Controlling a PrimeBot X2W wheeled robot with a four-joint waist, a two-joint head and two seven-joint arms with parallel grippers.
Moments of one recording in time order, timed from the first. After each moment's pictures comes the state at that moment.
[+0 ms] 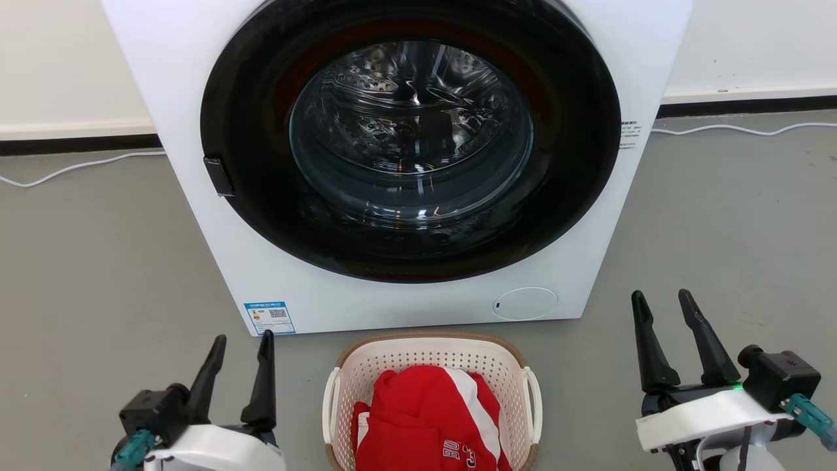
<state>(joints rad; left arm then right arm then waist) -0.02 0.08 -0.03 0.23 -0.35 -0.11 -0.26 -0.08 -0.12 0.03 0.23 0.34 0.12 -0.25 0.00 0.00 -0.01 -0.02</state>
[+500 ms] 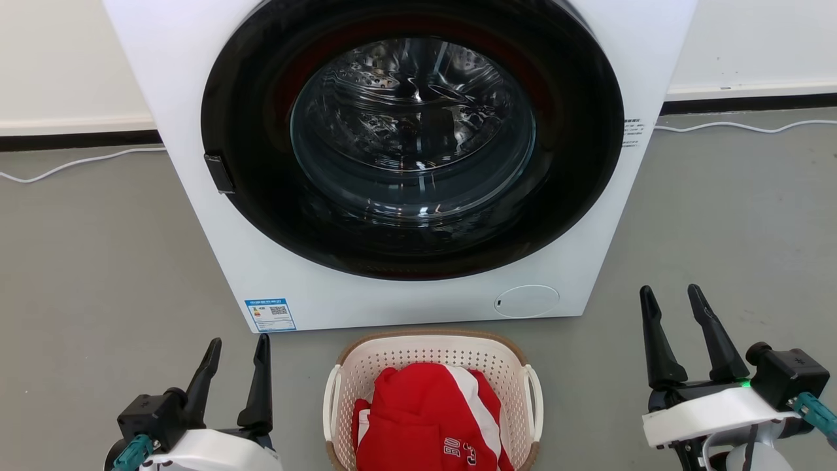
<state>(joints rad) -0.01 0.06 0.00 0.22 -0.30 -0.12 -0.26 -0.08 -0.12 0.01 0.21 0.31 0.12 -0.25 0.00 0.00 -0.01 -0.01</state>
